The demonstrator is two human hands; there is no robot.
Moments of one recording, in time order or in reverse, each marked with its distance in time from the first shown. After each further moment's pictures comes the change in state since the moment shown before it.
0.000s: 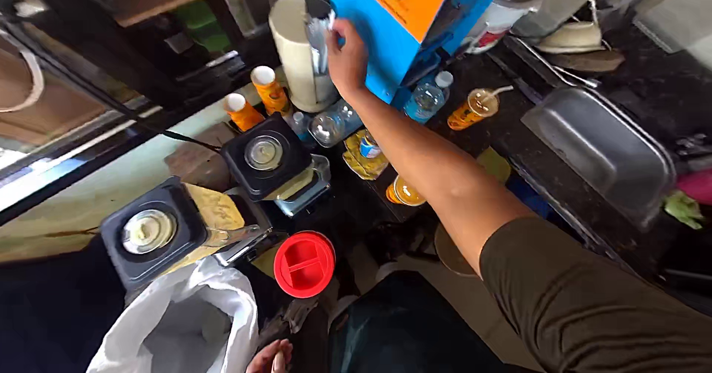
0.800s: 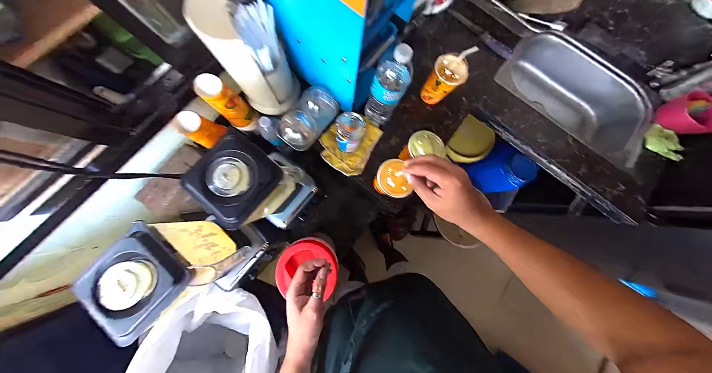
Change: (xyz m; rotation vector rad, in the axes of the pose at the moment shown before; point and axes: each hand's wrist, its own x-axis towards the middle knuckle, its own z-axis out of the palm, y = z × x) left_hand 0.136 -0.021 0.086 -0.004 -0.507 -0.023; right_hand -0.230 0.019 -0.270 -0.194 -0.383 -0.059
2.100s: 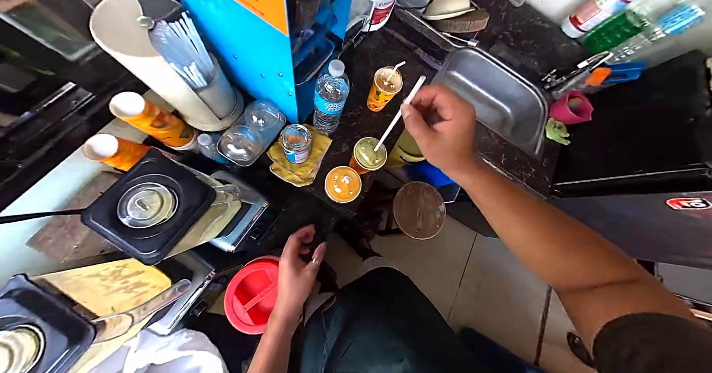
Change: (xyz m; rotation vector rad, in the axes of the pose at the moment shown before) left_hand 0.058 -0.031 0.076 0.371 -0.248 -0.037; right_hand 0.060 0.007 -0.109 0.037 0.342 -0.041
